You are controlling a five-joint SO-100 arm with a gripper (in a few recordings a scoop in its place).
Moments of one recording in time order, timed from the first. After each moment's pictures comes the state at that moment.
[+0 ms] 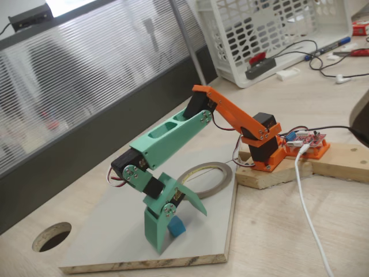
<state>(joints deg) -38.5 54.1 61.4 113.9 101.0</state>
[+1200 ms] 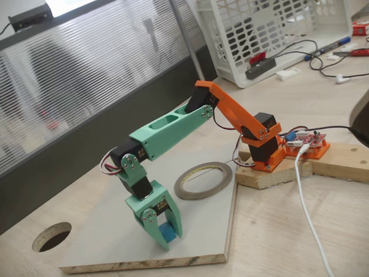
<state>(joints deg) -38.6 57.8 61.4 94.5 101.0</state>
